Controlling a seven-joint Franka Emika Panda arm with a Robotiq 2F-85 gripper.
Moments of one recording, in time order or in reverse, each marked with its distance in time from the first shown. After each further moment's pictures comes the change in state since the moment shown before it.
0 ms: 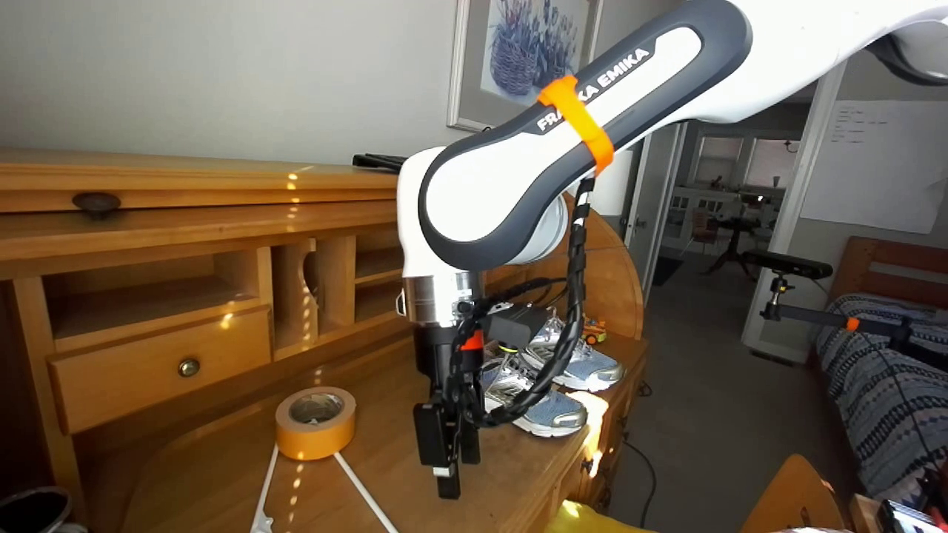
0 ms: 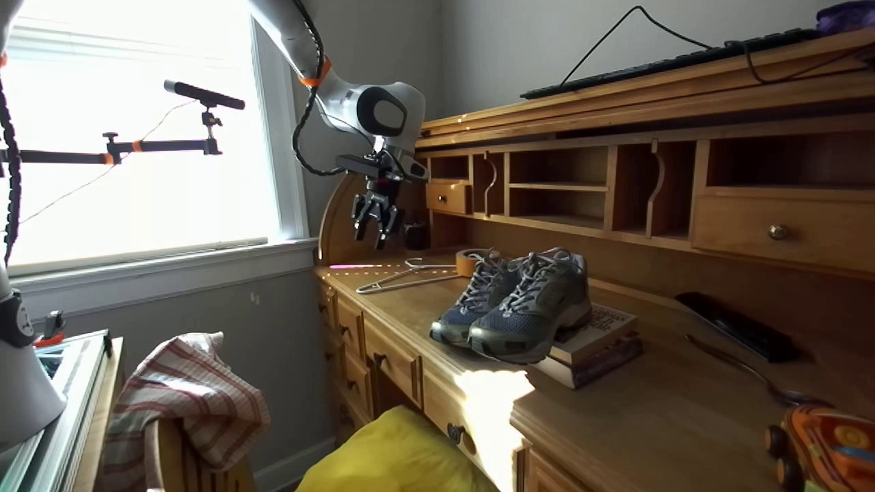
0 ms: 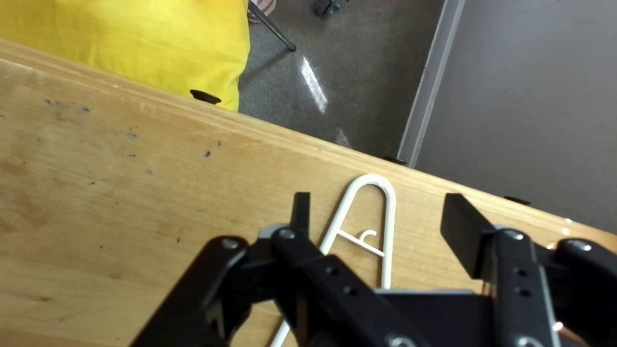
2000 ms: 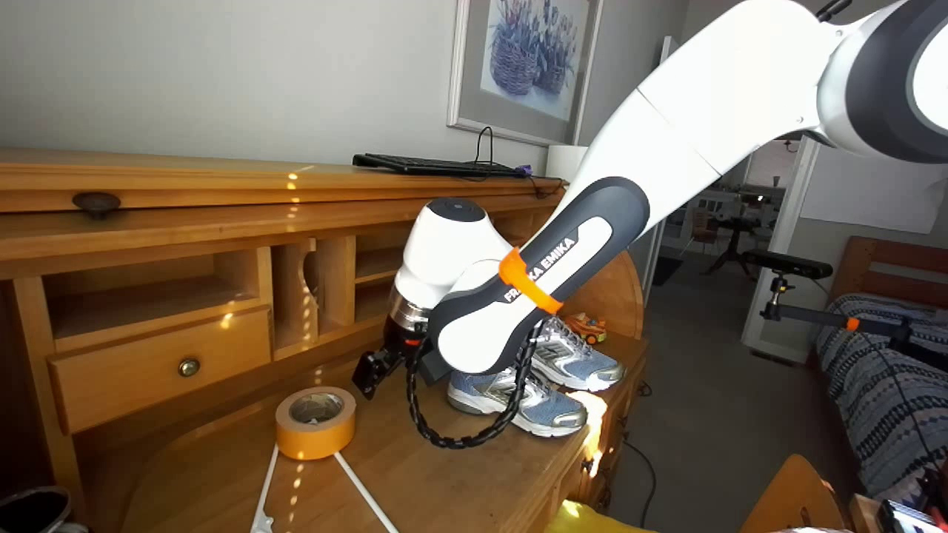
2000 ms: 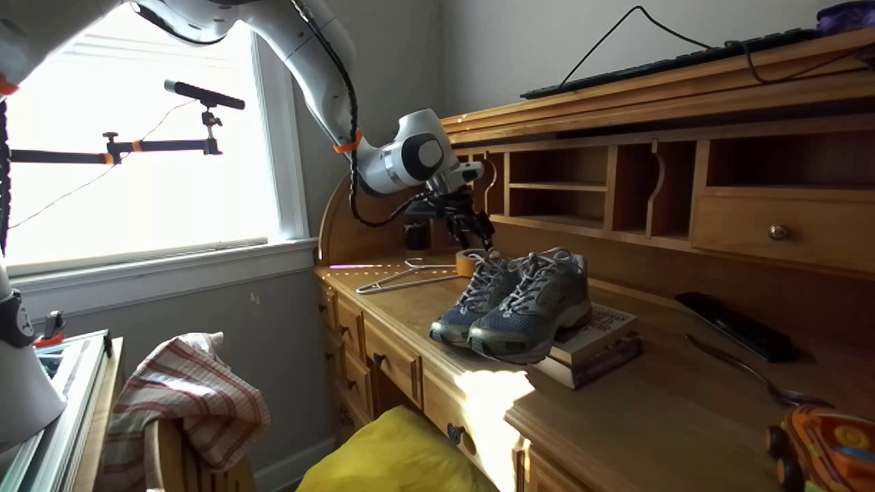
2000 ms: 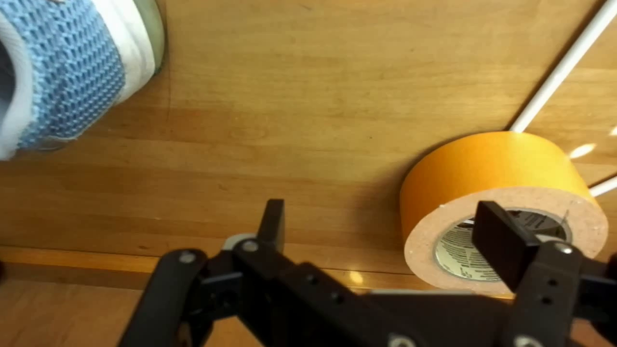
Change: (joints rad) arm 0.155 0.282 -0.337 0.175 -0.316 0.772 0.461
